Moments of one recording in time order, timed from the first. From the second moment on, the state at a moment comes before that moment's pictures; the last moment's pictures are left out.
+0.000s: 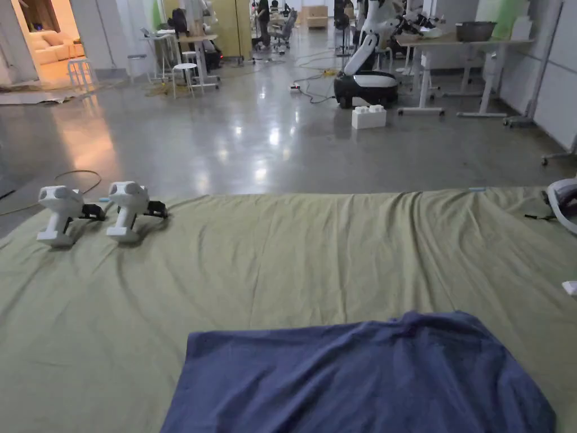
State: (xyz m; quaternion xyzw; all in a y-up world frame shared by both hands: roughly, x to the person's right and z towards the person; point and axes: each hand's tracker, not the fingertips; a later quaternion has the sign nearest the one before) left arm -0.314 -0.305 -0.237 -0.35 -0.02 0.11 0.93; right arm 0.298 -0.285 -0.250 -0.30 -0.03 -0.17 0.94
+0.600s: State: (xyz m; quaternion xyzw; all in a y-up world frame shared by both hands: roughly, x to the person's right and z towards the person) left arm -0.322 -0.288 -0.216 -0.33 0.00 0.08 0.94; right arm 0.304 -0.316 -0.229 -0.37 0.00 -0.06 0.93
